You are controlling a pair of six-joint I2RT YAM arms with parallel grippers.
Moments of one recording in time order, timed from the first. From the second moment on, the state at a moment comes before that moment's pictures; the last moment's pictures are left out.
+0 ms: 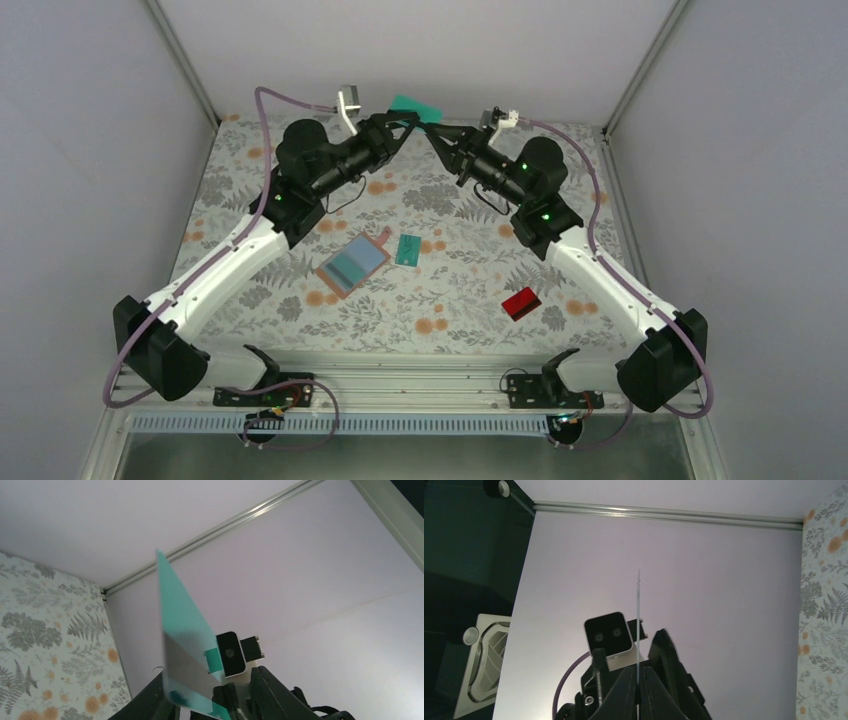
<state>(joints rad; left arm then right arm) -0.60 1.33 1.28 0.15 0.30 -1.13 0.54 1.30 1.15 0.33 -0.46 1.58</state>
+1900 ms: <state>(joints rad) -0.09 1.44 0.76 -0.50 0.77 -0.43 0.62 2.23 1.74 -0.68 -0.46 0.24</state>
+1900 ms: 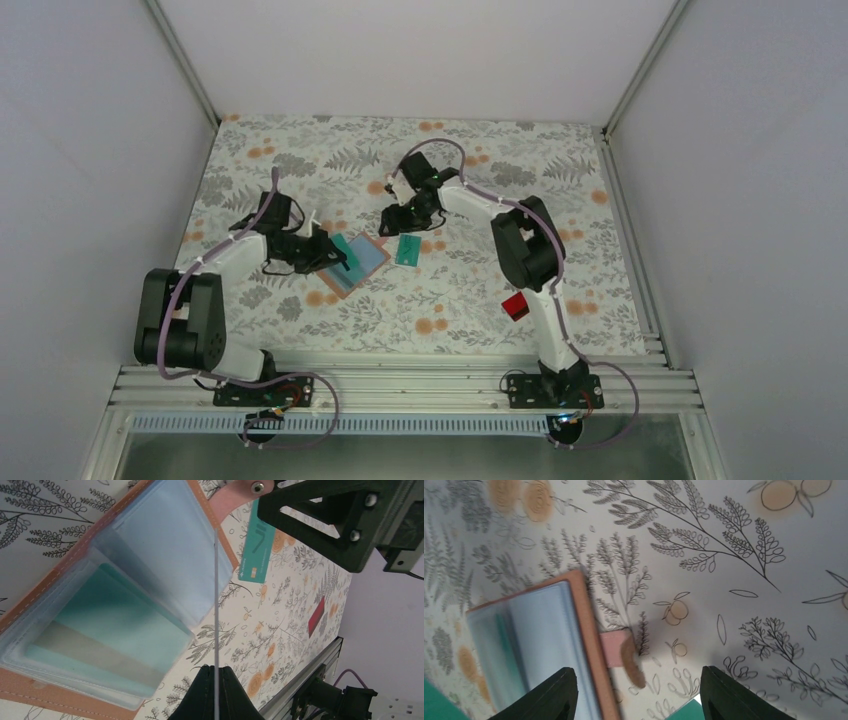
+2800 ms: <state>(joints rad) -0.07 1.58 0.61 -0.20 0.85 -0.59 0.63 2.27 1.68 -0.63 -0.51 0.29</state>
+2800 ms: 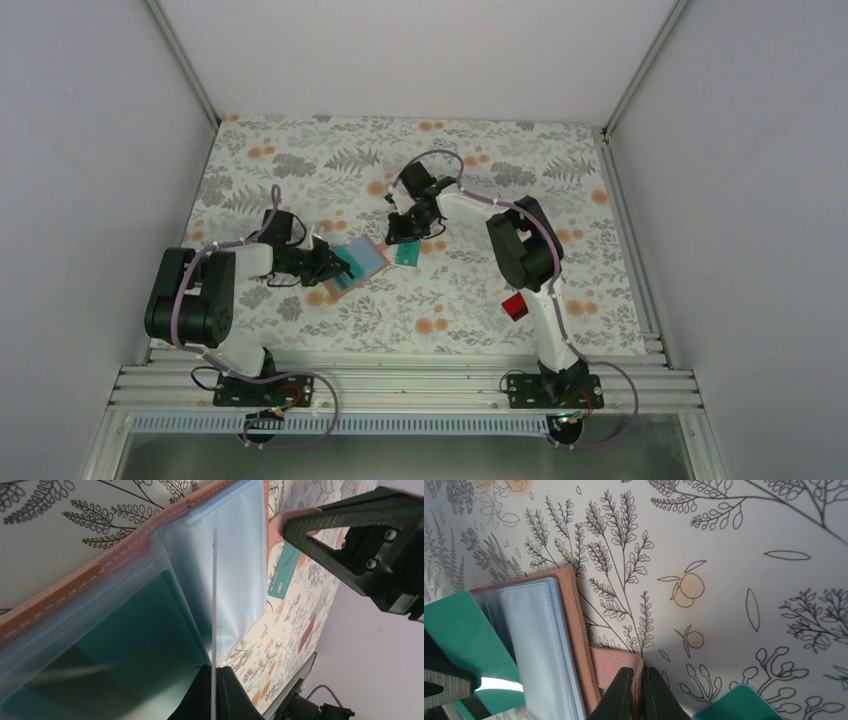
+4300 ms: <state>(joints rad) -0.07 1.47 0.48 -0.06 0.71 -0.82 0.63 2.26 1.64 -0.61 -0.57 0.26</state>
